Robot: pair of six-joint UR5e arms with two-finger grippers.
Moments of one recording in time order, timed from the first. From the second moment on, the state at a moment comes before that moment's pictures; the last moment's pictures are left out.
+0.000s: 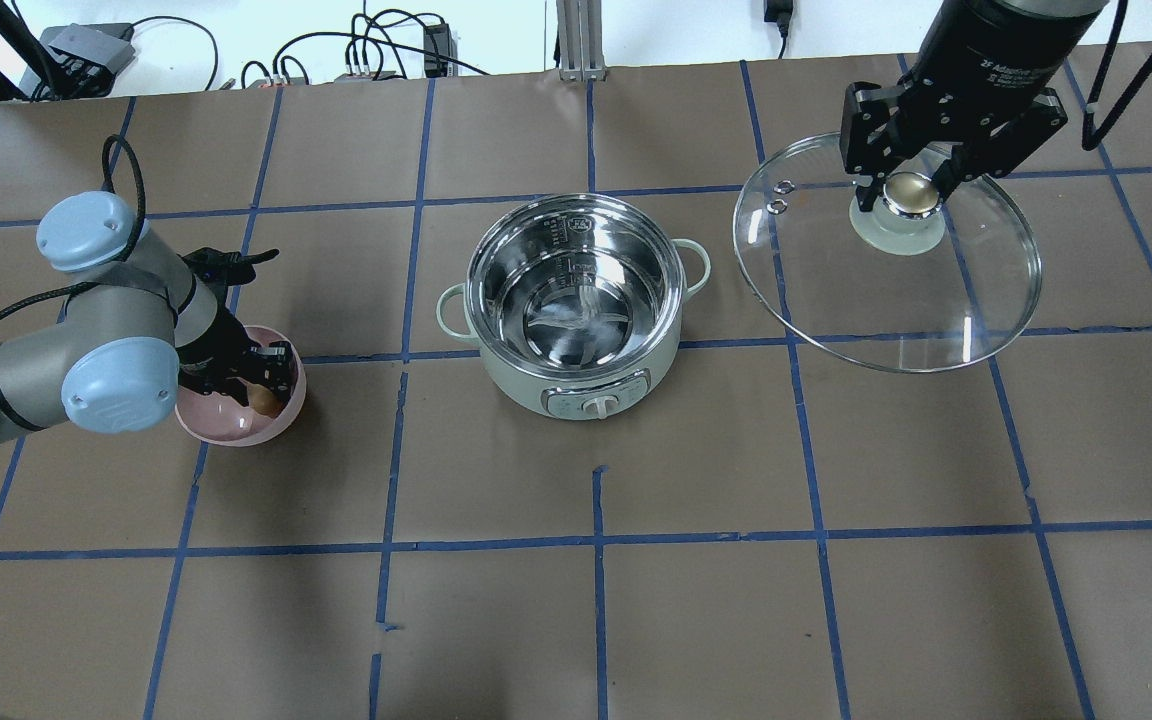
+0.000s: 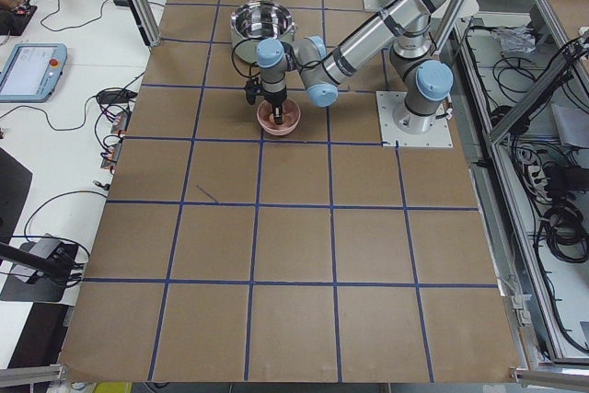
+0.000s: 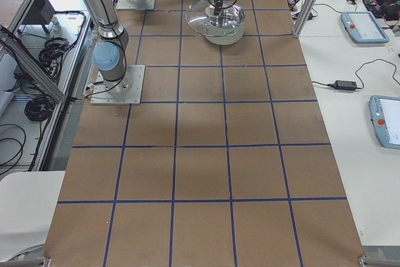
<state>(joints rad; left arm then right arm) -1.25 -1.85 -2.07 -0.87 1.58 0.24 1.53 -1.54 1.44 -1.43 -1.50 -0.01</state>
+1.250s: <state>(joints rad) -1.27 -1.79 -1.94 -0.99 1.58 0.23 1.53 -1.54 1.44 -1.43 -1.50 -0.01</state>
